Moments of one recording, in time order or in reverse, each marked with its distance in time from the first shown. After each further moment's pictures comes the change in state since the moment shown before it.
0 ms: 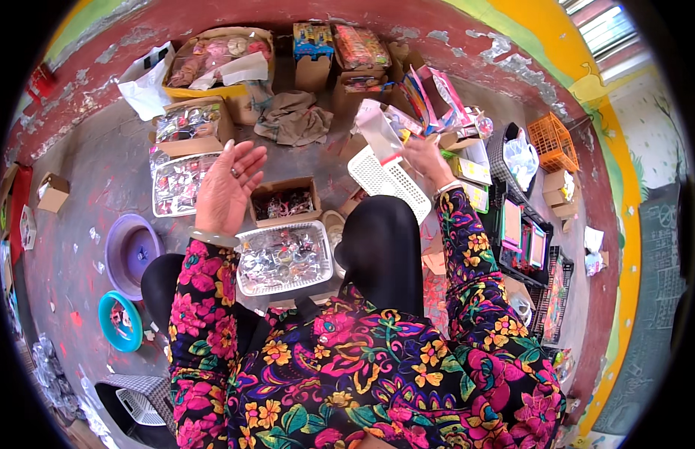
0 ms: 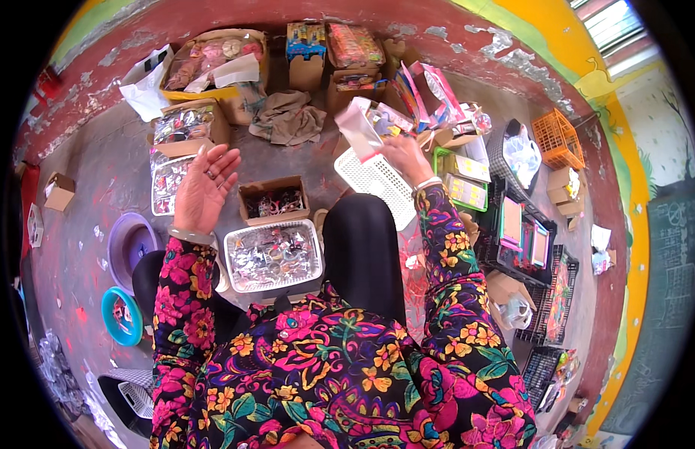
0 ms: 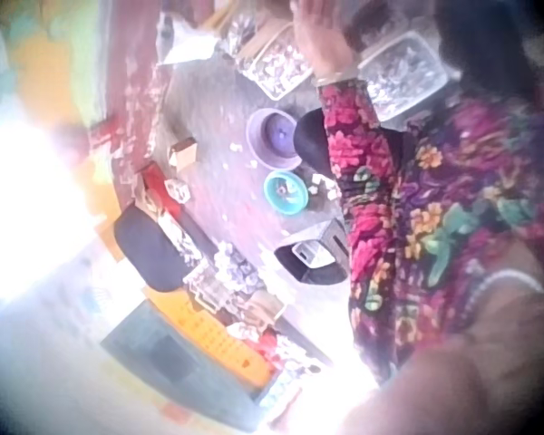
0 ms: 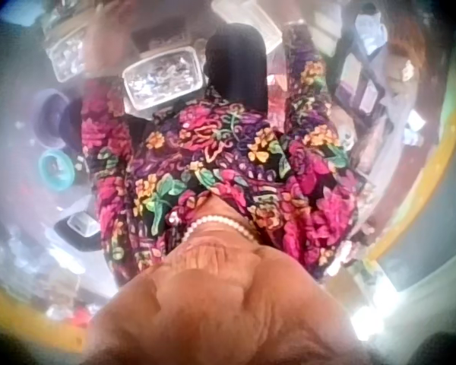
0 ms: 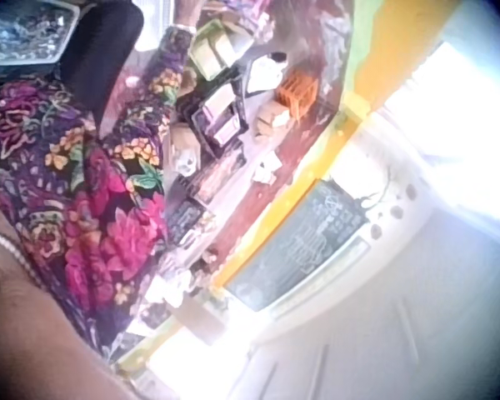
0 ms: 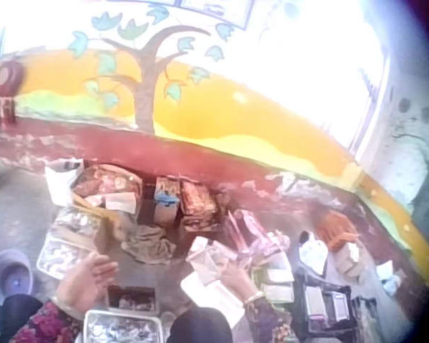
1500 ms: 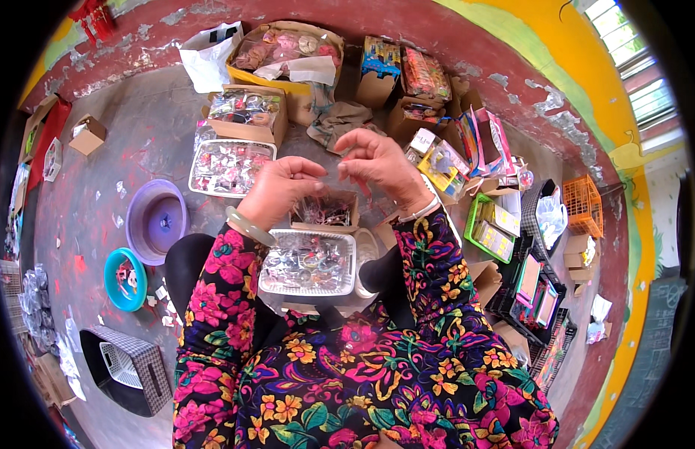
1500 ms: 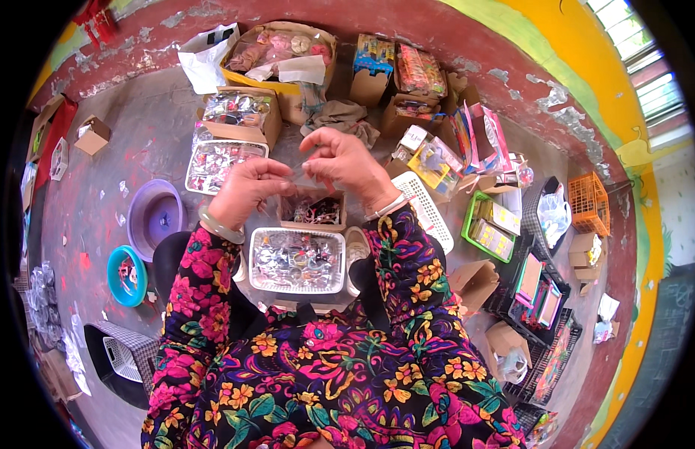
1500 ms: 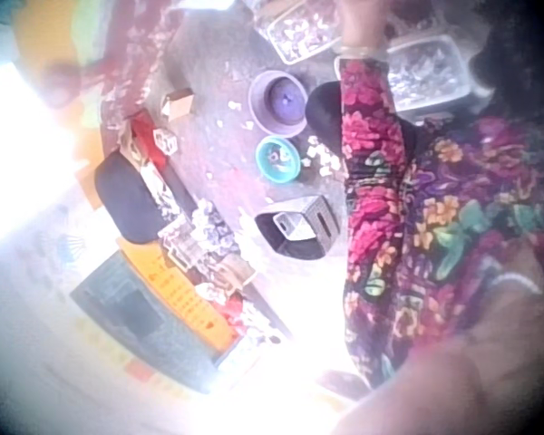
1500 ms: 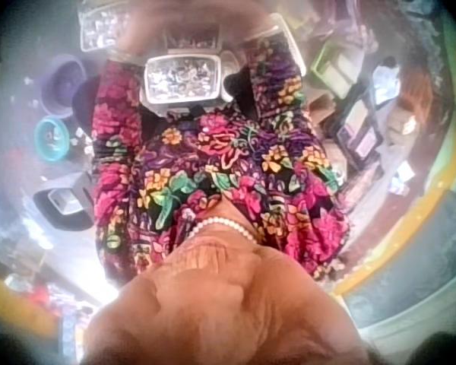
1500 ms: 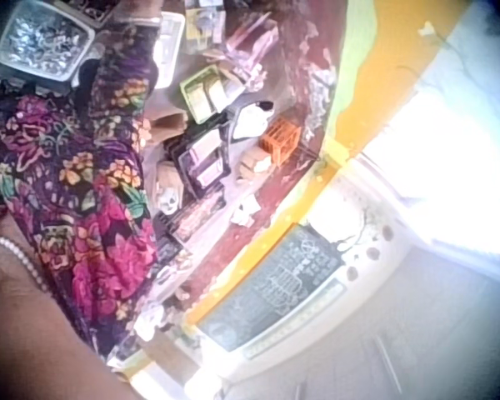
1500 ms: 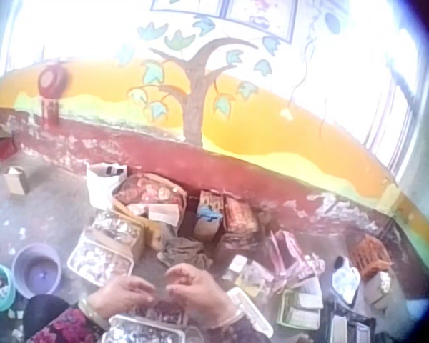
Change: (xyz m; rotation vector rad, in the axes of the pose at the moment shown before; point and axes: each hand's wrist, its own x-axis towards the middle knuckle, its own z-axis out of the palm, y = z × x) left_hand -0.015 0.024 0.005 0.649 -0.055 0.004; right_hand 0.031 -0.212 0.070 0.806 -0.609 -0.008
